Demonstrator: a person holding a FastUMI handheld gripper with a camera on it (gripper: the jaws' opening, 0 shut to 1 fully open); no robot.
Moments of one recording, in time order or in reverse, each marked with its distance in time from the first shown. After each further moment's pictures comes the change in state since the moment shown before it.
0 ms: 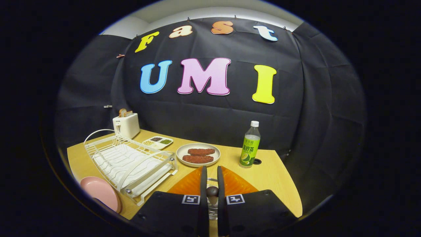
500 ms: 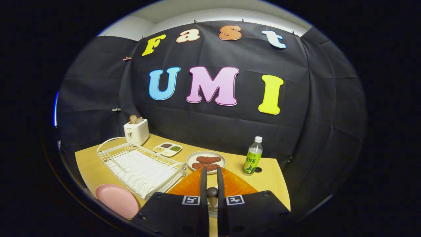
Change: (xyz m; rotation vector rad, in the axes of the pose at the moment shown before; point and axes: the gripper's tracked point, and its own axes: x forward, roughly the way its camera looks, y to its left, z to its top) arm -0.051 0.033 0.057 -0.008 0.031 0.063
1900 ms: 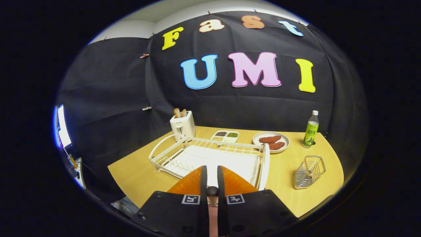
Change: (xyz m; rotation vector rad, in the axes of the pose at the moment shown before) arm -0.005 0.273 -0.042 0.115 0.115 0.200
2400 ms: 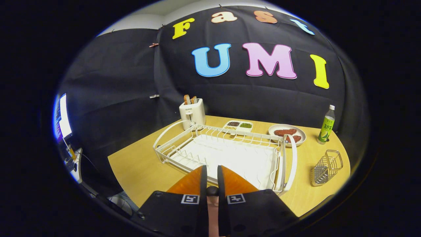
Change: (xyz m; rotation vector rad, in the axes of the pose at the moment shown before) arm 0.028 0.029 -0.035 -0.043 0.059 0.066
